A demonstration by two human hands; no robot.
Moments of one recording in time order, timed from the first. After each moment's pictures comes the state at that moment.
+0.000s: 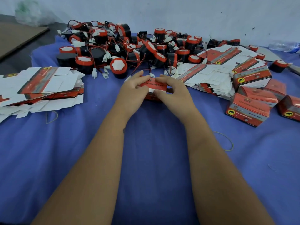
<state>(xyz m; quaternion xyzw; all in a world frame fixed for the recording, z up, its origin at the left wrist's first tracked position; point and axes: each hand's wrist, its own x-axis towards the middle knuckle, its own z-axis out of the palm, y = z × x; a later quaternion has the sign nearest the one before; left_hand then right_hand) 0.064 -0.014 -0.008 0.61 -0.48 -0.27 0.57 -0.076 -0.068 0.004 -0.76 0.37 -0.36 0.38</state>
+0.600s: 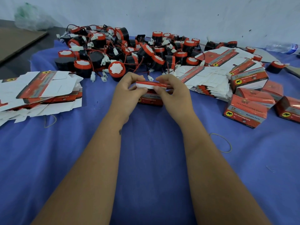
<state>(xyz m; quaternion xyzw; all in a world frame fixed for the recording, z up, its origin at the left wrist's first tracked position) 0.066 -0.010 -0.011 0.55 -0.46 -0.26 0.65 -0.073 -0.068 0.002 -0.76 0.36 -0.43 0.33</state>
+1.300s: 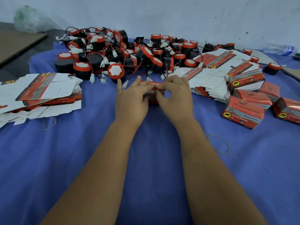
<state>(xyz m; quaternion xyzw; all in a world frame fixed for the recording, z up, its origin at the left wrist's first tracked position) 0.048 -0.007 -0.008 0.70 -0.60 0.04 0.38 -0.072 -0.071 -0.003 -0.80 0.37 -0.46 0.10</state>
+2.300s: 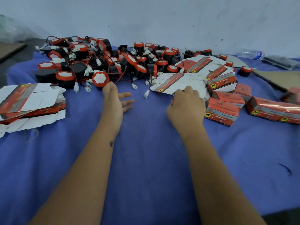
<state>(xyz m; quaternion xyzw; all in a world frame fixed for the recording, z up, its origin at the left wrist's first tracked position) 0.047 -0.012 -0.001 0.55 -0.30 -0.35 0.70 -0.123 -0.060 0.021 -0.76 0.61 -0.20 -0.11</state>
